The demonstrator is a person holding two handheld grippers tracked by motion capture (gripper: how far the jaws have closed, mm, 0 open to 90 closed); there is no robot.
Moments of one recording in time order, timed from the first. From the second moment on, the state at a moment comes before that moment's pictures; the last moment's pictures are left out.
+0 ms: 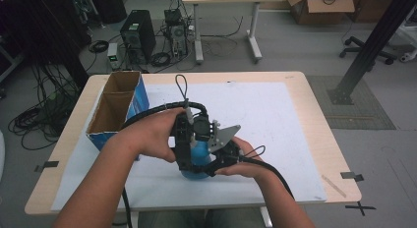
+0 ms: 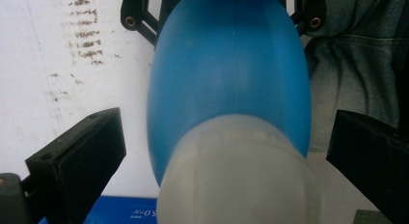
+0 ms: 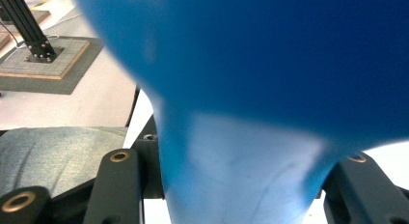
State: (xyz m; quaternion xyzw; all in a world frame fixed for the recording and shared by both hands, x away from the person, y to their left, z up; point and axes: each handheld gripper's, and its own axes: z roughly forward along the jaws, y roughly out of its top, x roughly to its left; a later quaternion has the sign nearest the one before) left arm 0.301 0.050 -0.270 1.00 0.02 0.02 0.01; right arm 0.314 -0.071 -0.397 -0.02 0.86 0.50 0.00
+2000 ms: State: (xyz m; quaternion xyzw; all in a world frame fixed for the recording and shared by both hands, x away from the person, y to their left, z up) left arm 0.297 0.046 -0.269 1.00 0.01 0.04 0.00; right arm 0.313 -0.066 -0.392 -0.02 0.86 0.51 0.01
